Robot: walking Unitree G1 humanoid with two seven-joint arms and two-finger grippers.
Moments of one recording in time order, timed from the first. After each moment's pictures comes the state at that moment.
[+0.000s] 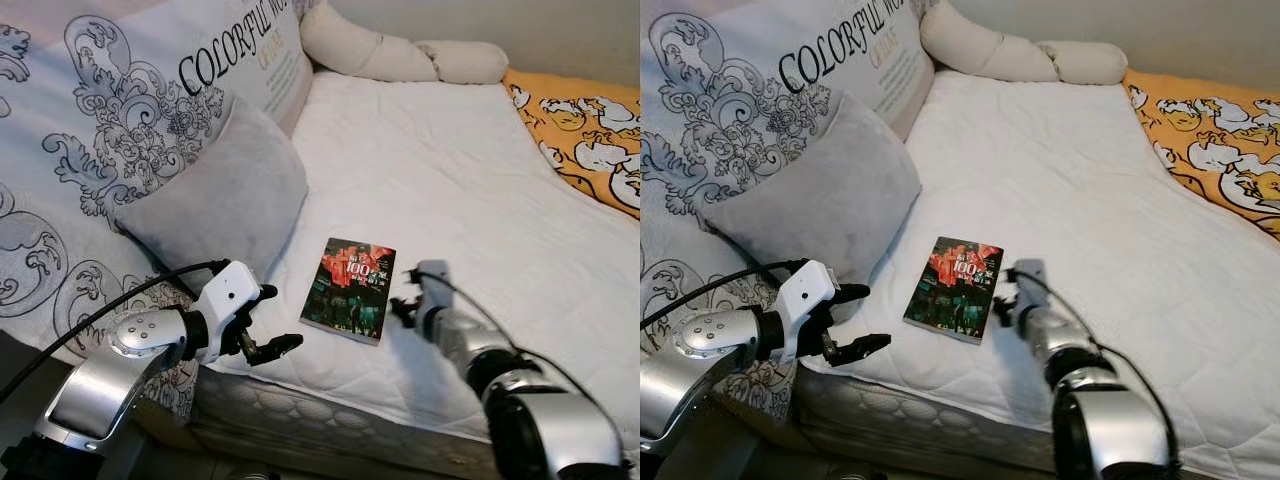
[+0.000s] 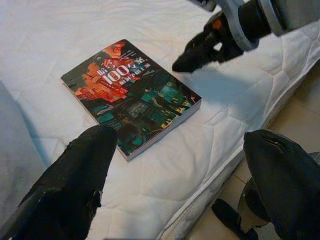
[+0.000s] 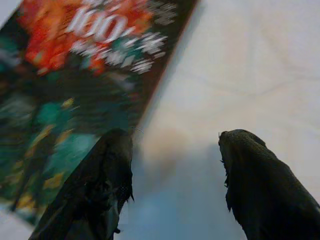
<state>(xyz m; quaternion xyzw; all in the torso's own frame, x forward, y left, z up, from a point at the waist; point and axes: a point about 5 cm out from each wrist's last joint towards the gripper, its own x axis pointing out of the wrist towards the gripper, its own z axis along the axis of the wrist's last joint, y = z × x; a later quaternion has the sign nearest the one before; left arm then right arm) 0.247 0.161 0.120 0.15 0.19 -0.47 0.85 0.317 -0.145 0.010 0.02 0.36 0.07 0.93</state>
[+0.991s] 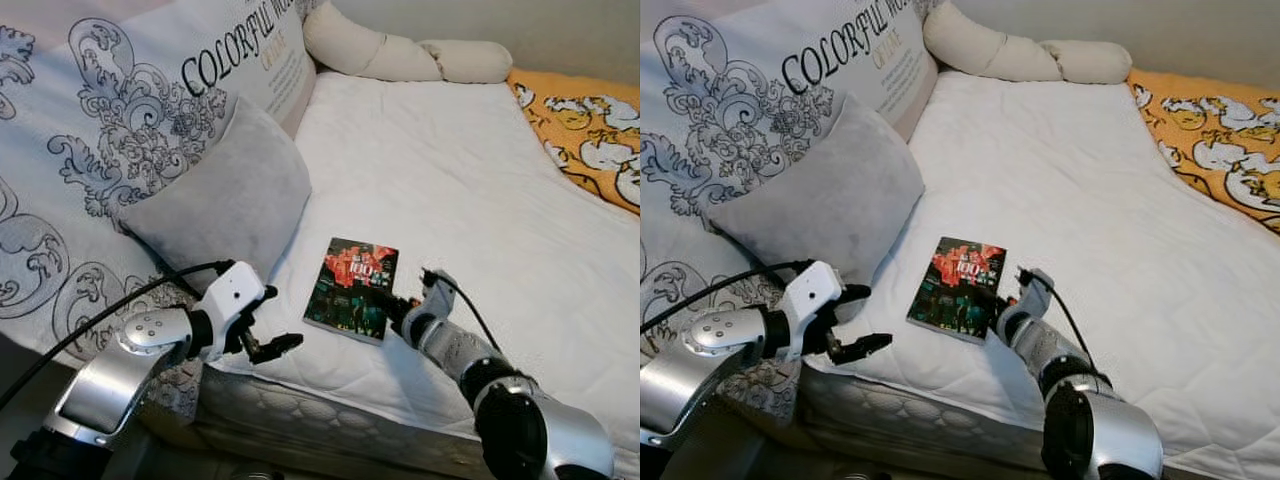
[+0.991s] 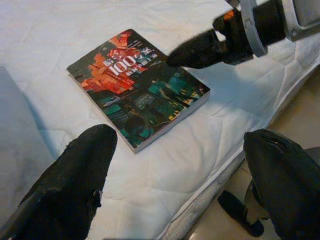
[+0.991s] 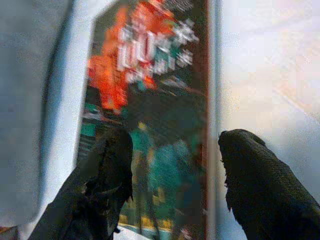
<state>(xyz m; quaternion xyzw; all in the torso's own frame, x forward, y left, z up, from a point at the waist) 0.252 0.159 0.117 0.16 0.20 -0.46 0.85 0.307 -0.137 0.001 0.34 0.34 0.02 0.88</state>
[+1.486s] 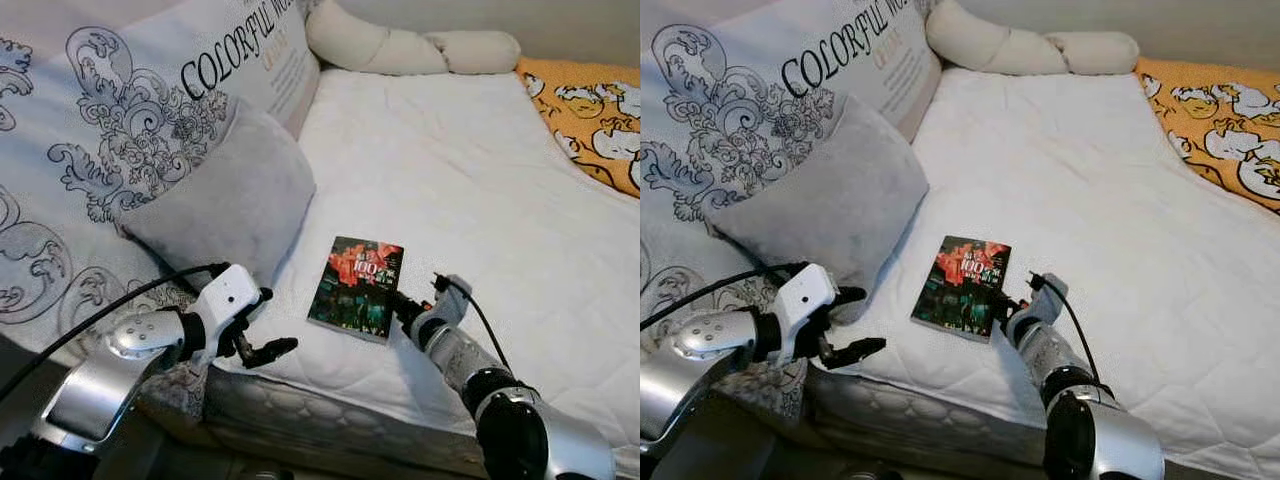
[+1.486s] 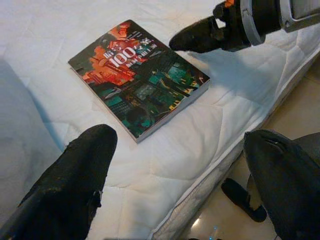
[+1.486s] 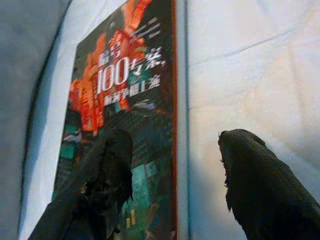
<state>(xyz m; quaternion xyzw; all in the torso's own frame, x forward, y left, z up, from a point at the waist) 0.244 0.166 0.120 0.17 0.20 -0.46 0.85 0.307 -0.146 0.001 0.32 0.30 0.00 0.90</state>
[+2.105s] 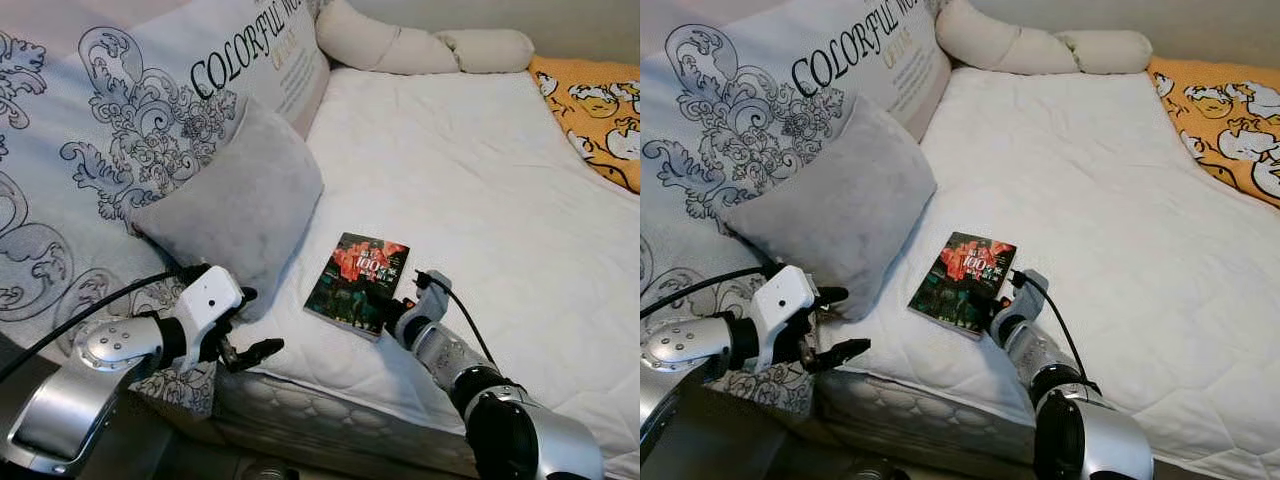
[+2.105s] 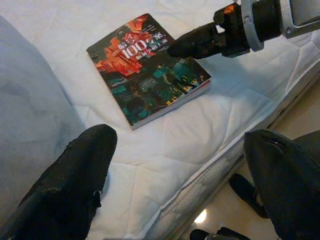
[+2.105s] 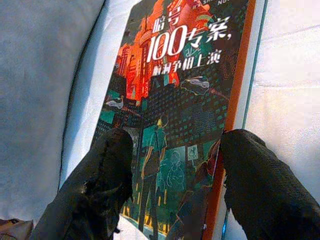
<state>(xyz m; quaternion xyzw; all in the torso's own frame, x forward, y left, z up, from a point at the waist) 0.233 0.178 0.130 0.18 0.20 -0.44 0.86 0.308 -0.125 0.004 0.33 0.30 0.06 0.89</state>
